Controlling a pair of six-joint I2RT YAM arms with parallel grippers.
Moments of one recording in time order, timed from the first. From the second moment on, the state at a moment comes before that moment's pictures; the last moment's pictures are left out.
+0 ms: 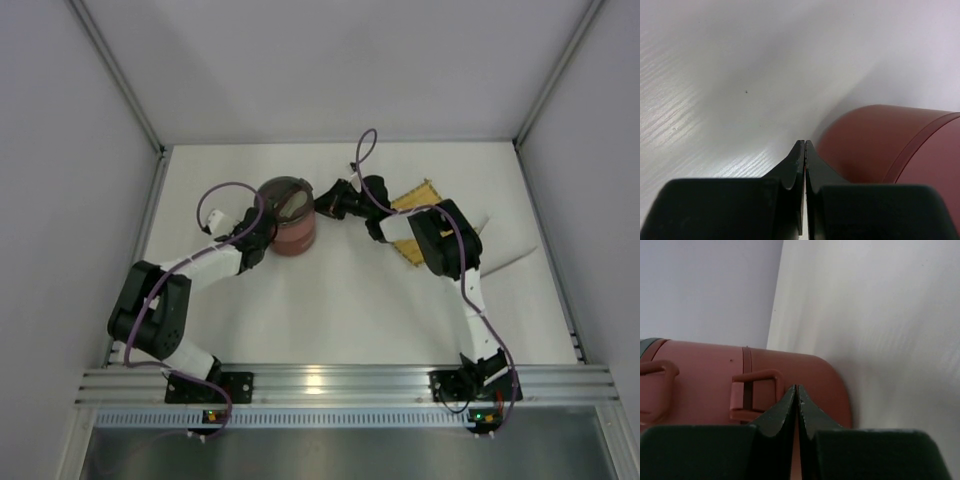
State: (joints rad) left arm -0.40 1.55 0.81 -0.18 -0.56 -1.32; right arm 0.49 2.38 1.43 0.79 -0.61 1.14
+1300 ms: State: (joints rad) left arm -0.28 1.50 0.96 -0.24 -0.50 -1.21; right arm 0.71 1.90 1.13 0.45 -0.56 0.83
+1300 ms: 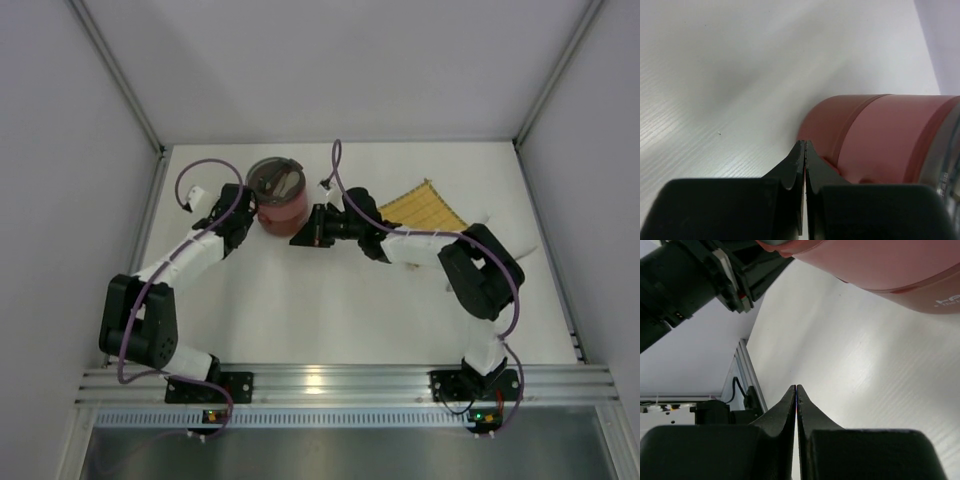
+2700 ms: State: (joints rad) left arm -0.29 1.72 1.42 -0.27 -0.65 -1.08; right arm 0.52 1.95 1.69 -0.22 -0.27 0.61
